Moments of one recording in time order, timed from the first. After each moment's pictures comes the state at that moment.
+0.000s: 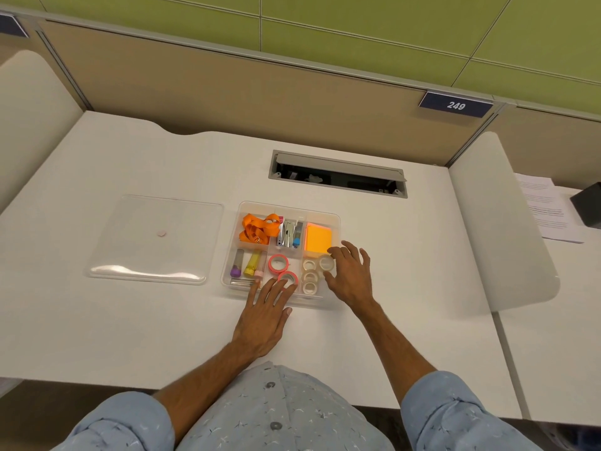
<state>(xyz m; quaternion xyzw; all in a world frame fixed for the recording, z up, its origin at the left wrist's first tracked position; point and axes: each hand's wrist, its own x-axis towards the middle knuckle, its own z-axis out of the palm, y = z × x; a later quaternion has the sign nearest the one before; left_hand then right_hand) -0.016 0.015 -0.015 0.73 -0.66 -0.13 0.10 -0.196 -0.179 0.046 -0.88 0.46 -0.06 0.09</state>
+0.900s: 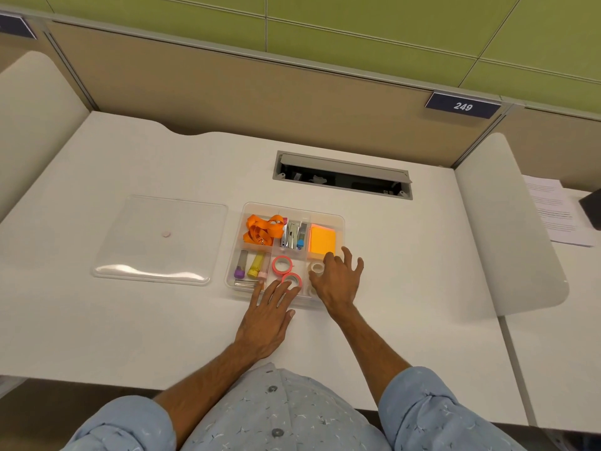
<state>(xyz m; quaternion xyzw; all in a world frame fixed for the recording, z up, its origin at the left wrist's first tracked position) -0.017 0.013 -0.026 0.73 -0.67 -0.07 0.11 -0.148 -0.154 0.033 -0.82 0.57 0.00 0.06</state>
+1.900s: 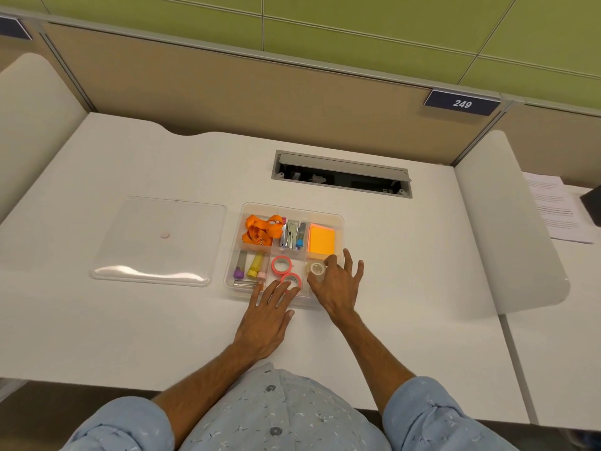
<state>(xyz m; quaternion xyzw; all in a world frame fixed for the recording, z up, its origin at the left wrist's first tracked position) -0.016 0.014 -0.023 0.73 -0.68 -0.08 0.08 -0.159 -0.145 0.020 -0.82 0.56 -0.07 0.10</state>
